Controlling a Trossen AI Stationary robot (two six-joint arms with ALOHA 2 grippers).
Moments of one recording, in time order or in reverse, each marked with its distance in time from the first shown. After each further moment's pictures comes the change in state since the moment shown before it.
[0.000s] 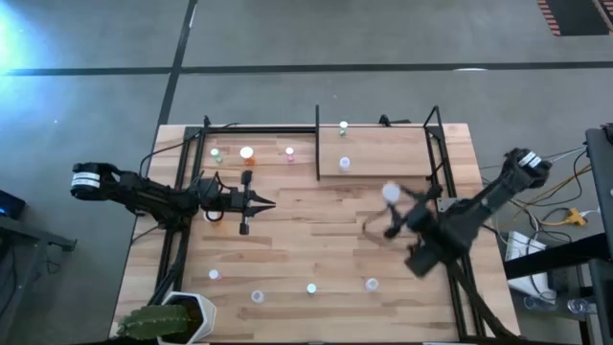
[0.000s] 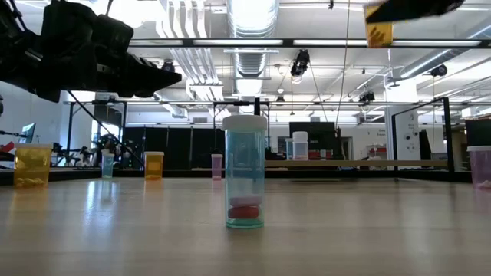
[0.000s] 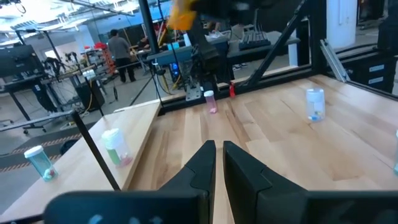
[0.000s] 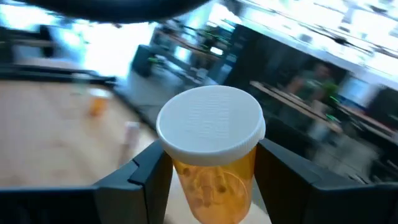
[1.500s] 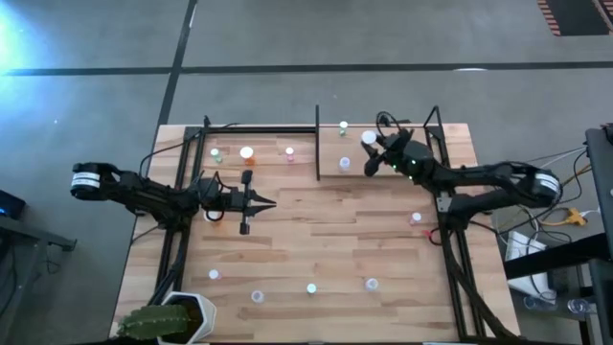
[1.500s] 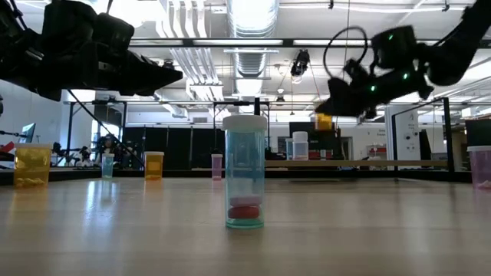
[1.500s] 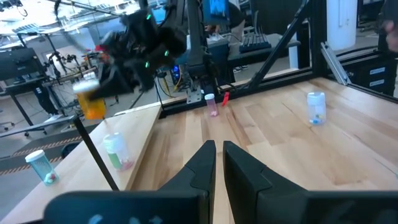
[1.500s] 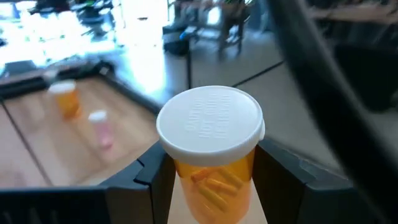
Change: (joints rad) left arm 0.000 0.000 0.008 0.000 0.000 0.002; right arm -1.215 0.007 -0.596 2.067 -1.340 -1.192
